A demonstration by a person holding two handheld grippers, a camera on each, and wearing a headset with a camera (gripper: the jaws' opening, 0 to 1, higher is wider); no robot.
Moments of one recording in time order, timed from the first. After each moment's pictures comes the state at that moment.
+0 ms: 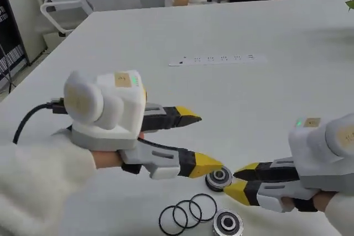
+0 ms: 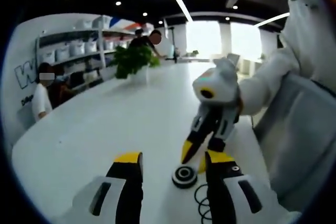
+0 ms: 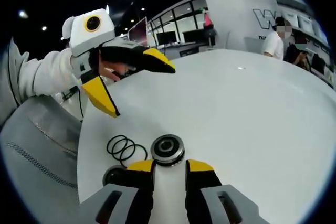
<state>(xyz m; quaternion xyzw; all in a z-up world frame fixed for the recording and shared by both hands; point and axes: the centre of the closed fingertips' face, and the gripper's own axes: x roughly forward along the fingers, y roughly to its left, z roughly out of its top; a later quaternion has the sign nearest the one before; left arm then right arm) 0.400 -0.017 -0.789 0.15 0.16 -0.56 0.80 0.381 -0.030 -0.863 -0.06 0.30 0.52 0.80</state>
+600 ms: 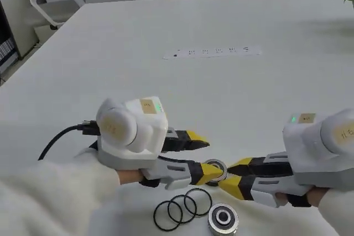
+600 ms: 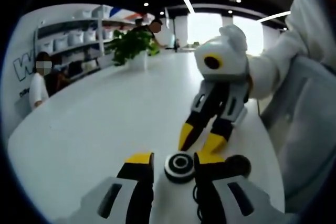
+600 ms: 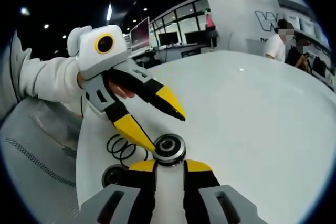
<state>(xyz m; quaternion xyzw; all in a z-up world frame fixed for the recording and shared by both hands) 0.398 -0.027 -0.836 0.15 0.19 -0.55 0.80 0.379 -0.029 -0.864 -0.07 0.29 0.52 0.80</state>
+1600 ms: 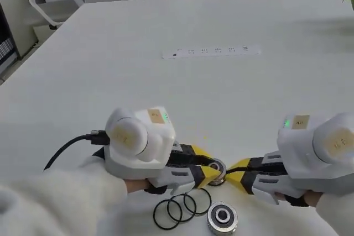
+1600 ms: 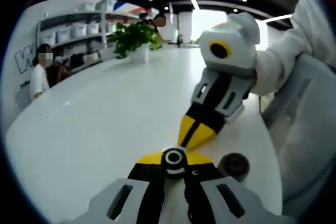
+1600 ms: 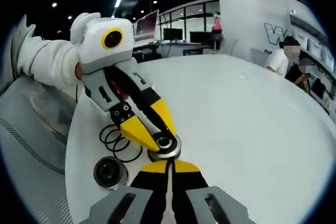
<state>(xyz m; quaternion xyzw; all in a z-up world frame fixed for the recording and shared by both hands) 0.390 -0.029 -0.847 0.15 0.22 -0.54 0.80 0.384 -0.033 -0.867 -0.14 0.28 0.50 0.81</state>
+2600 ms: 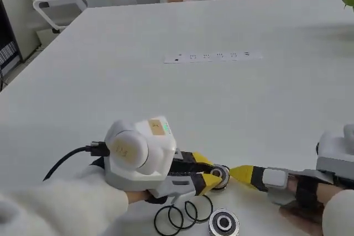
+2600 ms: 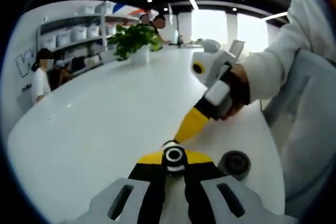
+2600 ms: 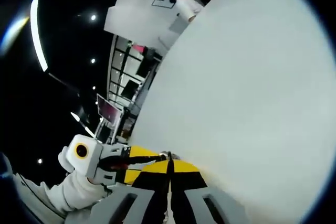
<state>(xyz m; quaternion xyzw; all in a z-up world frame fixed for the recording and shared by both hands) 0.390 -0.028 -0.848 0.15 0.21 -0.53 0.80 0.390 -0.037 -0.852 0.36 0.38 0.37 0.76</state>
